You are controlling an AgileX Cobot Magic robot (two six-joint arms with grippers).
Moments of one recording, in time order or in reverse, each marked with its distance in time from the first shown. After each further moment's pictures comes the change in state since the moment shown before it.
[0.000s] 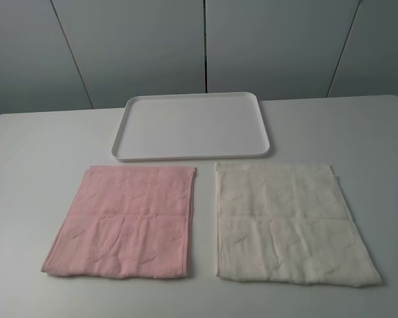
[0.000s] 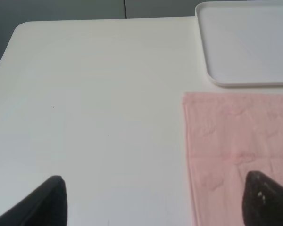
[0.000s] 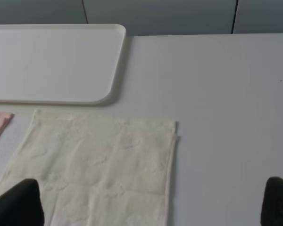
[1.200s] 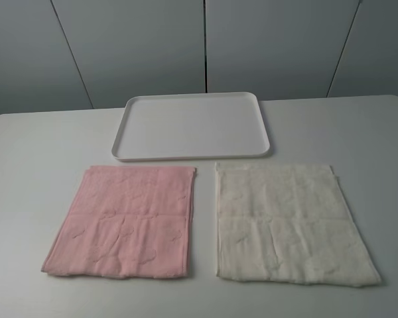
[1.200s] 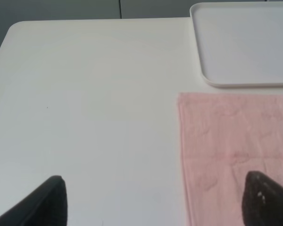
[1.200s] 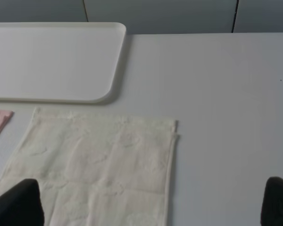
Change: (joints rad) left arm 0.000 0.000 0.000 -0.015 0.000 0.000; right arm 0.000 0.000 0.000 0.000 0.004 -0.011
